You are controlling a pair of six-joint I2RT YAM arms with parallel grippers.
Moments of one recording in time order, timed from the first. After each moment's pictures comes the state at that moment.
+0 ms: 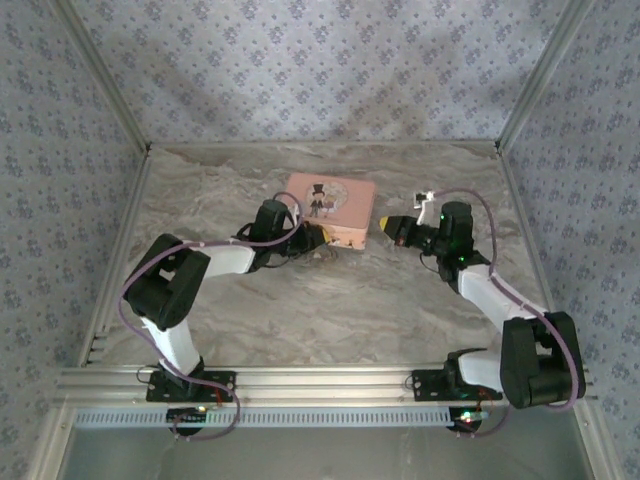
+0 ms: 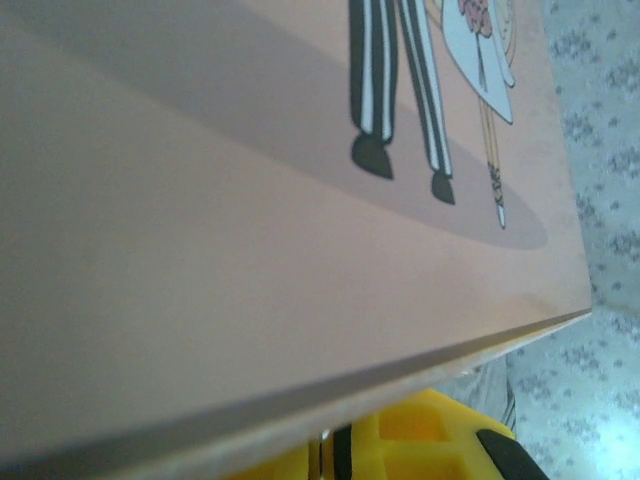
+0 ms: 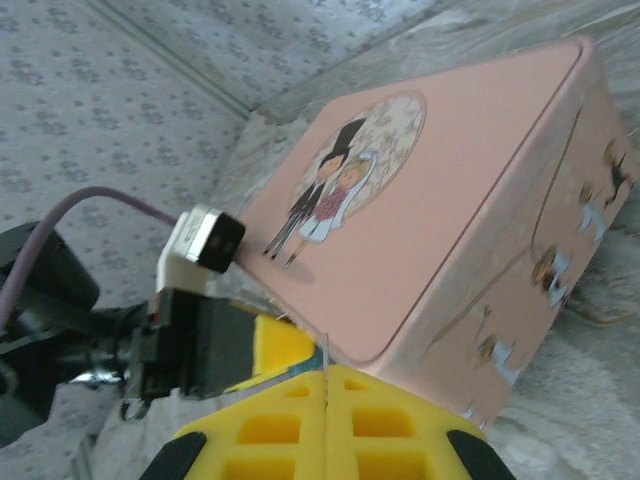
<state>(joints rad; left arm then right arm) -0.57 1.78 0.88 0.34 0.49 -0.96 0.15 1.24 0.59 0.29 -0.69 0.58</state>
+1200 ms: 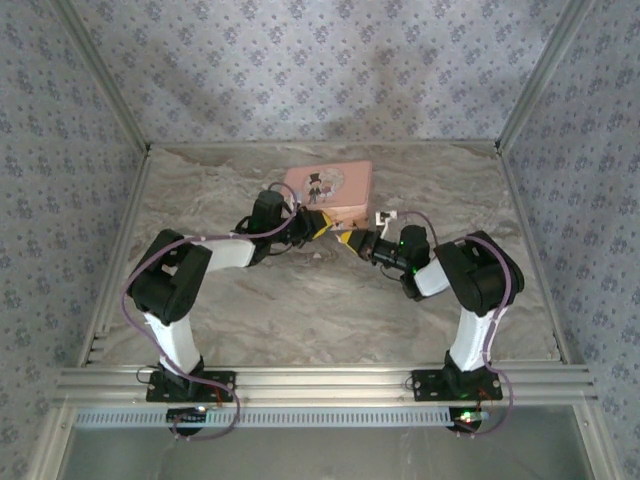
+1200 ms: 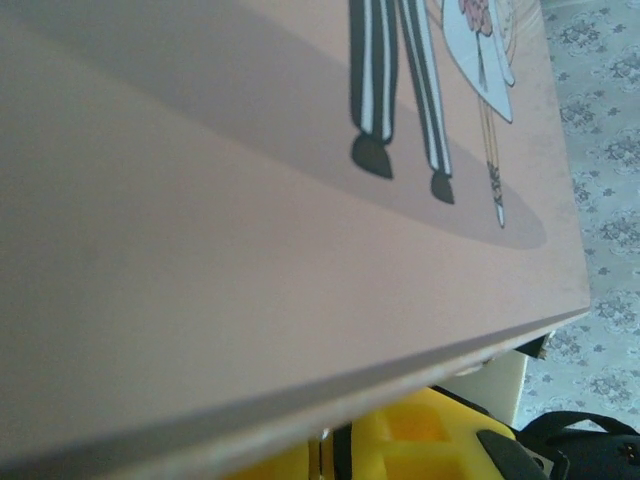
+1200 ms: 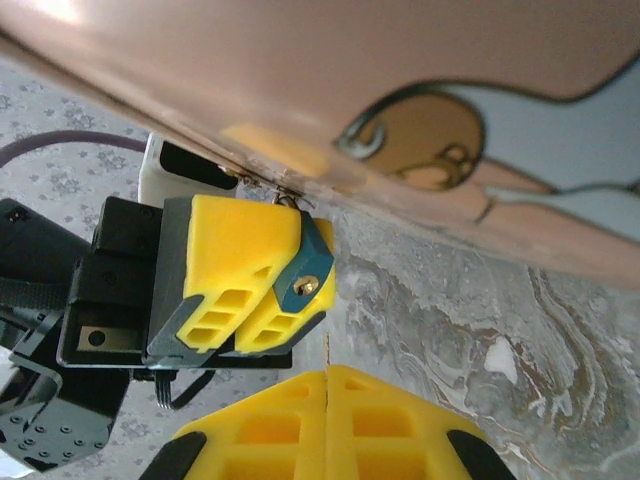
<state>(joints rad) -0.54 1.82 0.93 0.47 0.56 -1.18 0.38 1.86 0.51 1.23 -0.69 1.18</state>
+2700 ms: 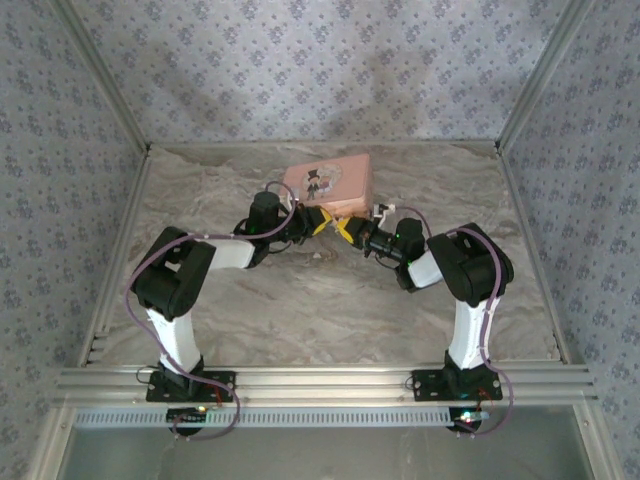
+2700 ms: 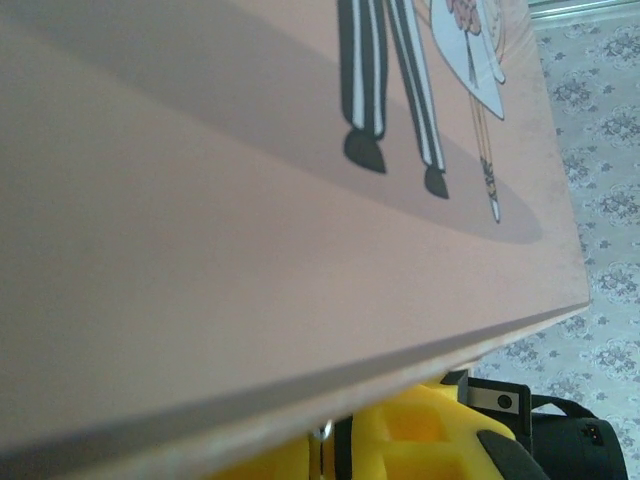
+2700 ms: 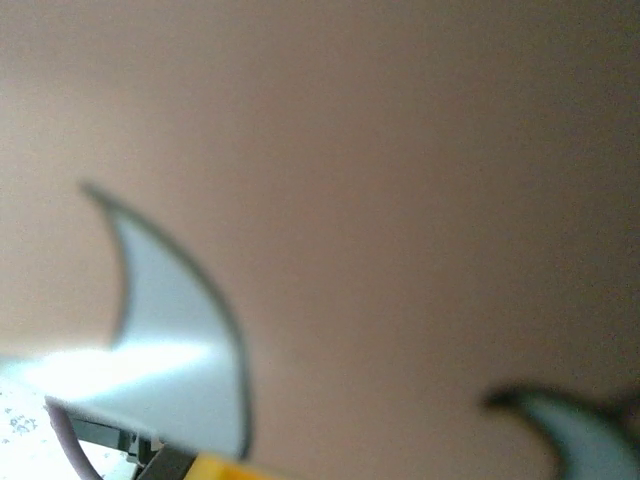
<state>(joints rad) -0.53 1.86 0.91 0.64 0.58 -1.26 0.38 1.94 0.61 1.30 -0.66 1.49</state>
